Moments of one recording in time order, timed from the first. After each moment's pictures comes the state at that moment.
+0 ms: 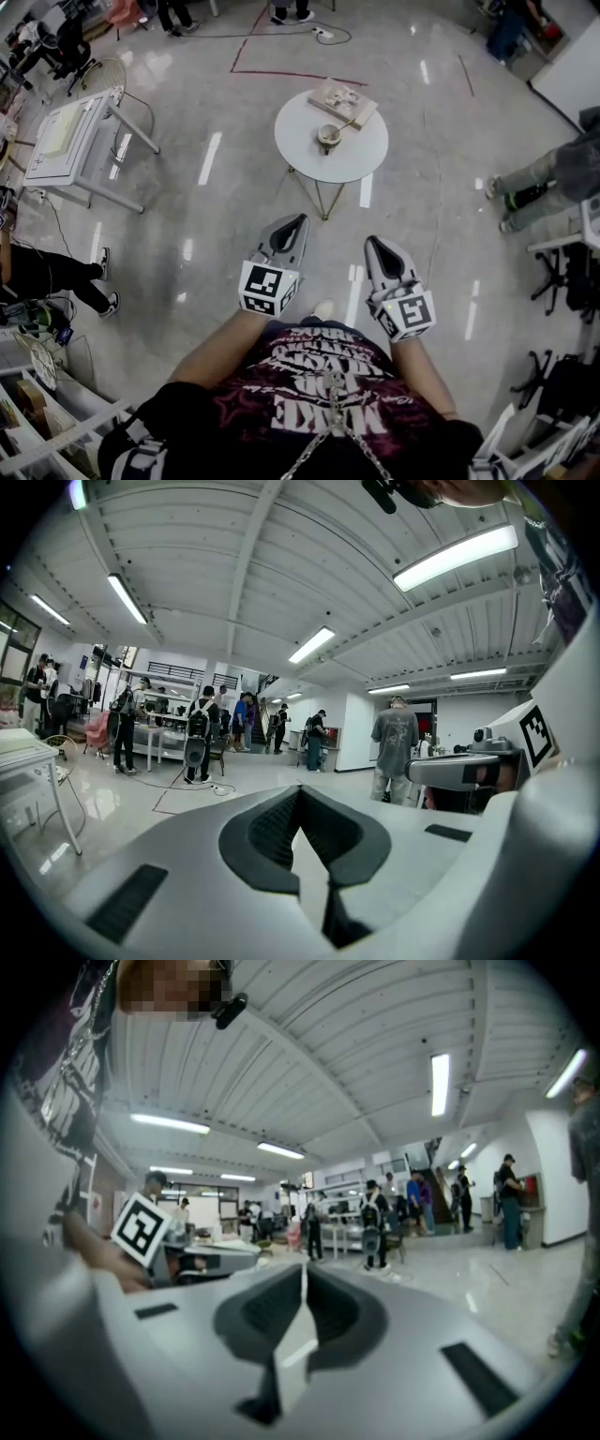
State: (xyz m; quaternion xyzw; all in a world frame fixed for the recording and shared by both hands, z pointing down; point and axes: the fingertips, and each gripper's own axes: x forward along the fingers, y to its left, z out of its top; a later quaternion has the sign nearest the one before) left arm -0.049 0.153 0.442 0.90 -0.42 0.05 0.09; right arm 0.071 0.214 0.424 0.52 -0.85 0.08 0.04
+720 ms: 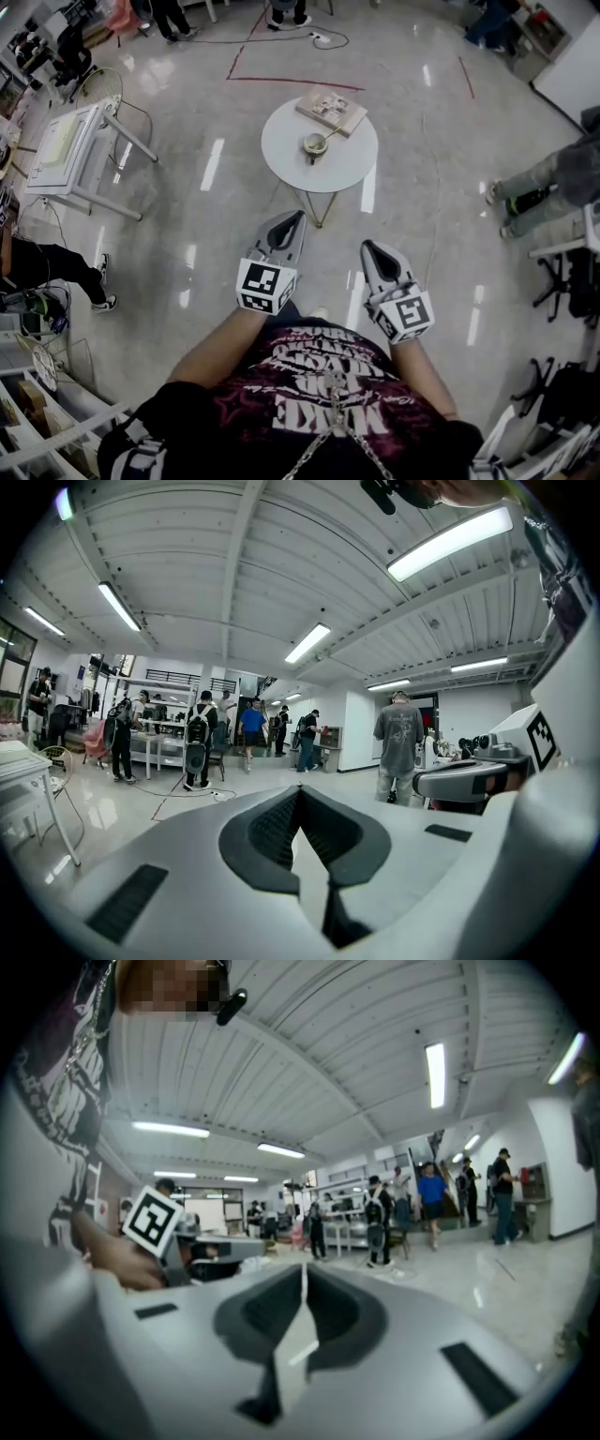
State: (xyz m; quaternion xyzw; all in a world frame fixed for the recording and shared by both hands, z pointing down) left arm 0.012 0.118 0.437 0.90 -0.42 0.05 0.07; right arm 0.128 0.190 0.440 0.50 -0.86 0.09 0.03
